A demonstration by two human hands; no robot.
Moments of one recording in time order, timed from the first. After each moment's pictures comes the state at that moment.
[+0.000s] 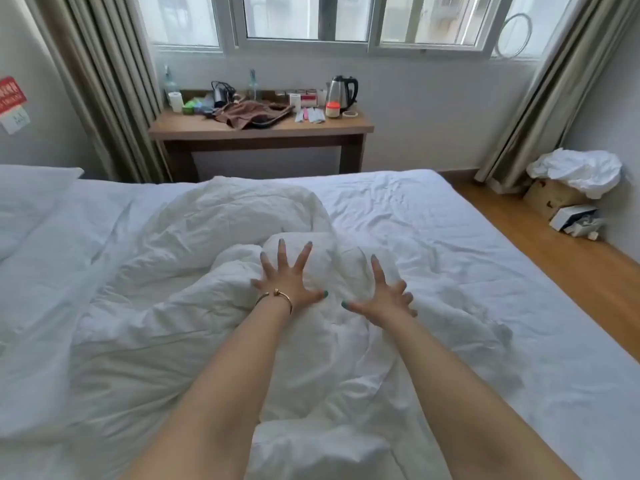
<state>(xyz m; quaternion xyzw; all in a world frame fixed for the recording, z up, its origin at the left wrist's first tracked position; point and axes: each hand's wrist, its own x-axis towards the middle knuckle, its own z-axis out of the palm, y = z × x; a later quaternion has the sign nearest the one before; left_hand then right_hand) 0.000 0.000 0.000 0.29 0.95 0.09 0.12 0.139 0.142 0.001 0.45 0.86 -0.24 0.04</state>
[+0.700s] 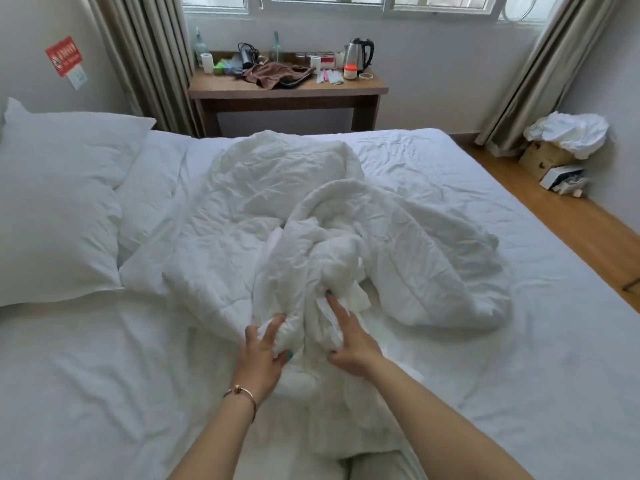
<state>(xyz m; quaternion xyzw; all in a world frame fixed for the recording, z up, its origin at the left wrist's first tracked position) 0.239 -0.397 -0.043 0.25 0.91 0.29 0.15 0.336 -0.213 -0.013 0.24 0.90 -0.36 0.08</state>
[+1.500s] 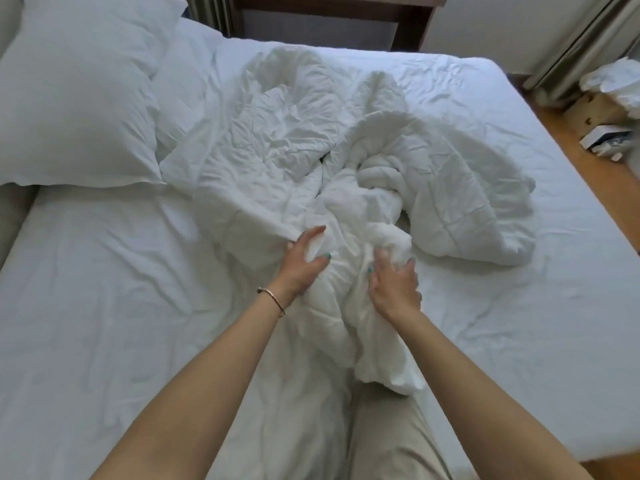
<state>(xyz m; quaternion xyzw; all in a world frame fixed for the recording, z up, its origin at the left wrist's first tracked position) 0.262 -0.445 -0.018 0.16 0.76 0.57 0.28 0.386 -0.302 -0.013 0.39 0.88 -0.25 0.07</state>
